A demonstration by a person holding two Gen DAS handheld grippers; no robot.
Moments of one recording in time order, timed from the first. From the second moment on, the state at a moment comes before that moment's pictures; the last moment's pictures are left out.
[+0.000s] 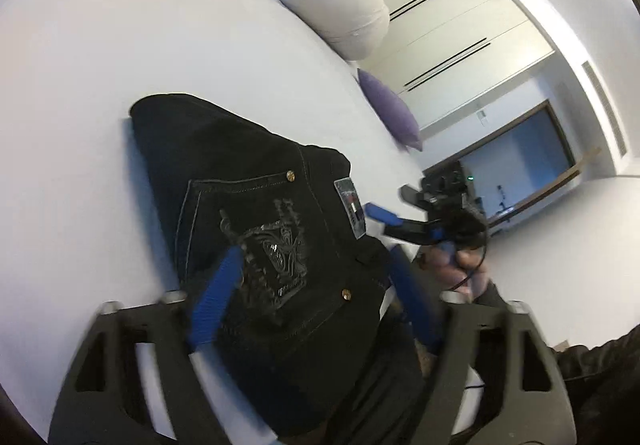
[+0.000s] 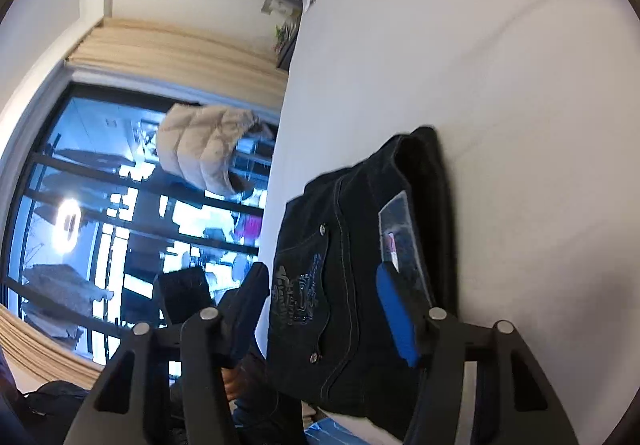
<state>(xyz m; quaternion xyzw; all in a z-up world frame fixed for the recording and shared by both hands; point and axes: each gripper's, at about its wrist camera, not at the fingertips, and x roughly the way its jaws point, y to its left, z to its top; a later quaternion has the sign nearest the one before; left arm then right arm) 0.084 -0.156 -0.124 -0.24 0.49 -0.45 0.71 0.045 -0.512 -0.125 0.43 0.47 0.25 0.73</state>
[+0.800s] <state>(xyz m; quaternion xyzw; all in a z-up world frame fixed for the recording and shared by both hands) 0.080 -0.118 -0.162 -0.32 0.52 -0.41 0.68 0.009 -0.545 -0.107 0.41 0.46 0.22 0.76</state>
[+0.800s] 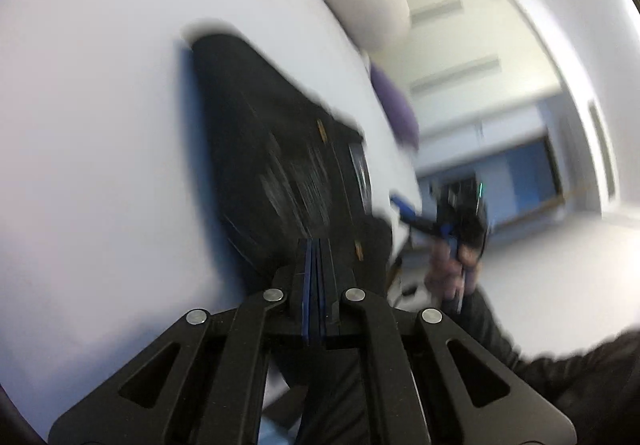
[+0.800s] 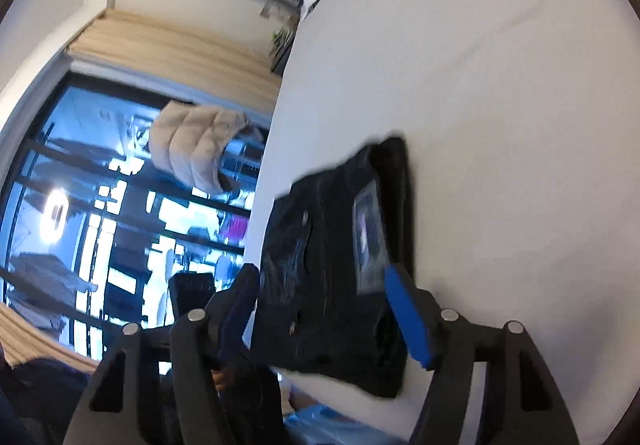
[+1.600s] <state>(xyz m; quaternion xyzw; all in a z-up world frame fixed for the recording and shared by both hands) 0.125 -0.181 -0.181 -0.27 0.59 -0.40 0.65 0.077 -0.485 -0.150 0.34 0.57 0.20 0.72</state>
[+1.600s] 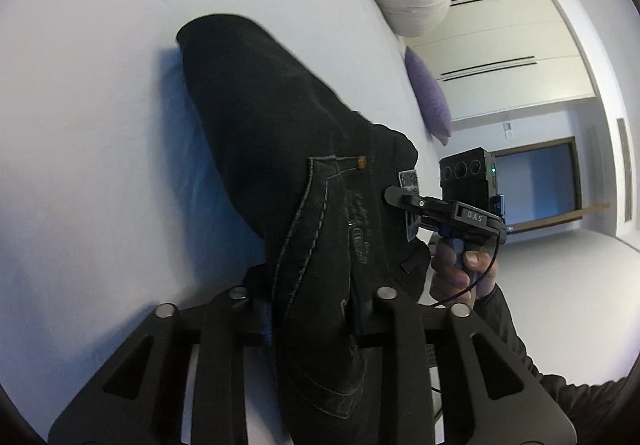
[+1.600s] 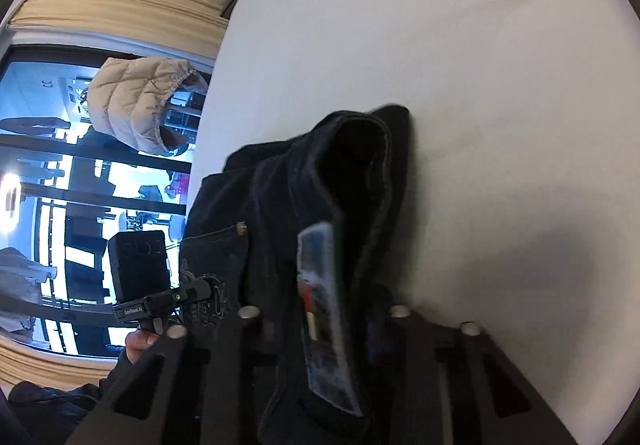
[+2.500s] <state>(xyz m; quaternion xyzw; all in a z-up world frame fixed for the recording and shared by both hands) 0.267 -0.102 -0.185 -0.20 0.56 -0.30 0.75 0.227 -0.413 -0.192 0.40 0.55 0.20 0.71</state>
